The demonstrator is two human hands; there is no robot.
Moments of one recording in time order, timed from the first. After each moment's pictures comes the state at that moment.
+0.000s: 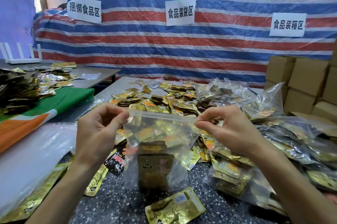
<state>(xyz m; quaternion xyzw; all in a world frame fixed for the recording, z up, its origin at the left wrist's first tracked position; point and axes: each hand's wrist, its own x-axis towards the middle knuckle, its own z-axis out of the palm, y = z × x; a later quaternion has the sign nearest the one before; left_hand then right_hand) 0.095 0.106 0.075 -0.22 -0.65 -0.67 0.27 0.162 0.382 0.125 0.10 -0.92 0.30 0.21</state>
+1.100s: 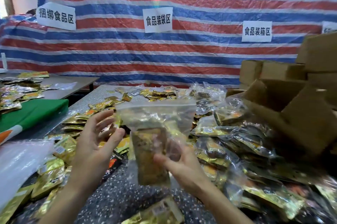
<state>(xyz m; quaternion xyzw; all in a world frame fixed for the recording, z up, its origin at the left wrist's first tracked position) 0.093 0.143 0.055 -0.24 -0.63 -0.72 0.17 0.160 0.349 0.043 0.05 -0.77 0.62 0.12</state>
